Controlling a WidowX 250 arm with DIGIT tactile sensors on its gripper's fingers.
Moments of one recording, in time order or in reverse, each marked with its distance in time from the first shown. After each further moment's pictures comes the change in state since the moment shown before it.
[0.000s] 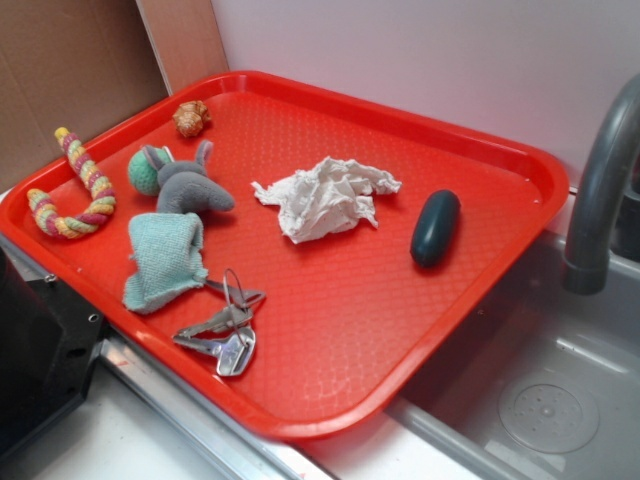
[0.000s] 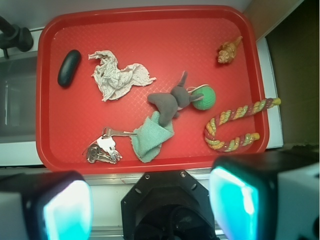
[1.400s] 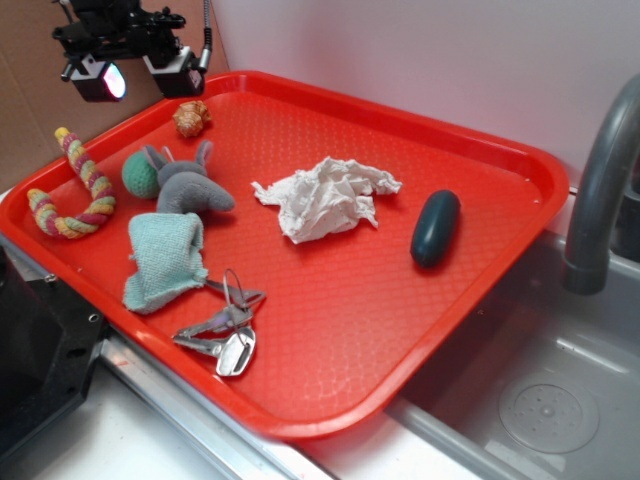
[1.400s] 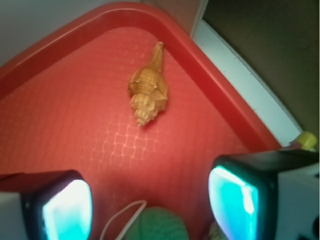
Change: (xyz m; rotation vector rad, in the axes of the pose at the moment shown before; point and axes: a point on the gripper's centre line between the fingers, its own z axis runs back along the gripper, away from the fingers) arm 0.089 0.131 -0.165 0.104 -0.133 0.568
